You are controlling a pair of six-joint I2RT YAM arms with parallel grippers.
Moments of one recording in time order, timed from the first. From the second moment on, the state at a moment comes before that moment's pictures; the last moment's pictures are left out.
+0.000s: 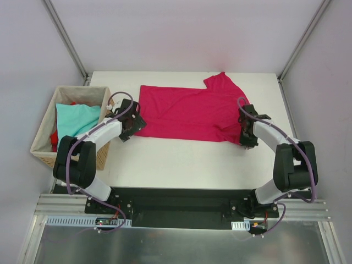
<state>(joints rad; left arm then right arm) -0.27 1.54 0.95 -0.48 -0.22 -0.90 0.17 1.54 0.95 -0.75 0.31 0.35</state>
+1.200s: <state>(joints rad) -0.23 1.70 0.99 -0.43 -0.19 -0.80 0.13 1.62 0.99 -0.71 0.27 0.21</state>
